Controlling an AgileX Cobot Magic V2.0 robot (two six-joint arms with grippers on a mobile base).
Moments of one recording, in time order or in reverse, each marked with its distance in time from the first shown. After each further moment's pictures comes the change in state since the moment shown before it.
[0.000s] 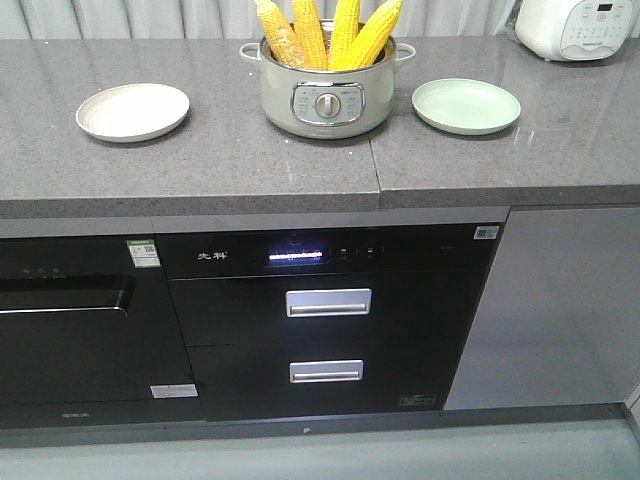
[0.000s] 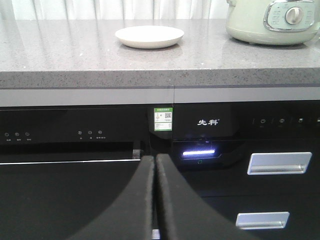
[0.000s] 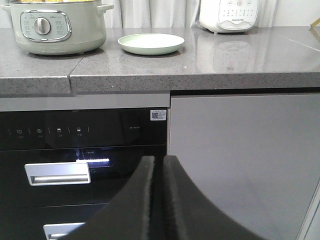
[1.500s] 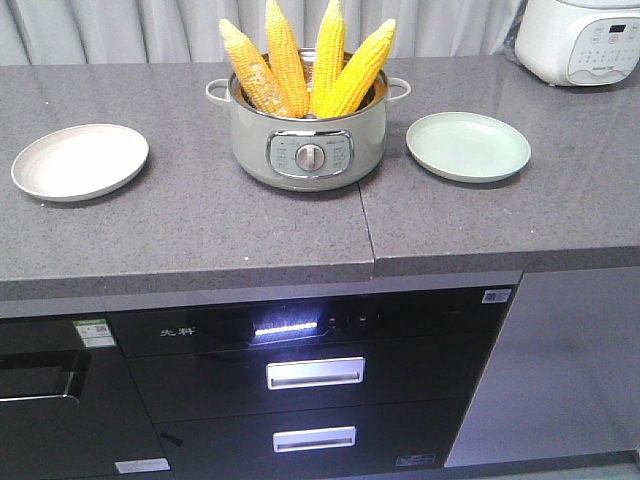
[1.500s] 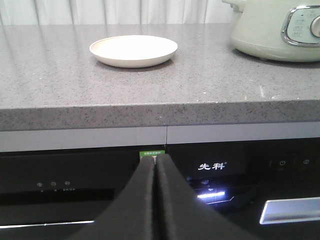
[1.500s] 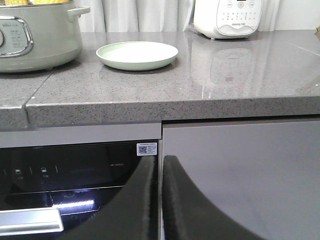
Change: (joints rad) left arm 0.000 0.000 0.000 0.000 0.000 0.000; right arm 0.000 0.000 0.000 0.000 0.000 0.000
